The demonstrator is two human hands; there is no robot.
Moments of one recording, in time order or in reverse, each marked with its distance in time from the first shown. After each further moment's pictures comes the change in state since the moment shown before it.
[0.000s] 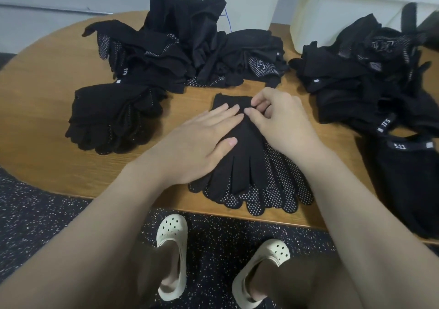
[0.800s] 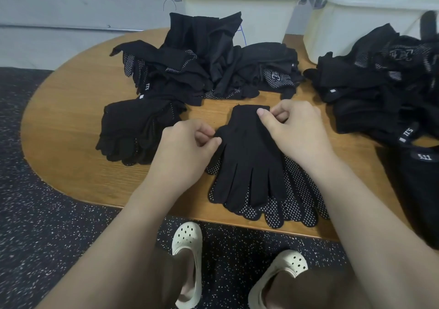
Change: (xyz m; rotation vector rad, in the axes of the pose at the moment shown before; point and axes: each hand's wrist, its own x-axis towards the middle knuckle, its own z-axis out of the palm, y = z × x) left_hand -0.024 -0.003 -0.013 -0.364 0.470 -0.557; right_hand -0.002 -0.018 0.001 0.111 0.072 0.159
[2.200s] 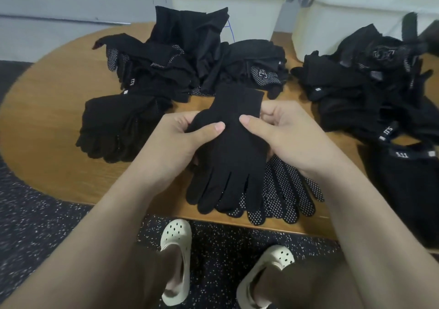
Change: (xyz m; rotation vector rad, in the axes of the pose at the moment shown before) left_hand -0.004 0.018 -0.004 -0.667 -0.311 -0.049; right_hand -0.018 -0.005 -0.028 0.458 -0.424 -0.090
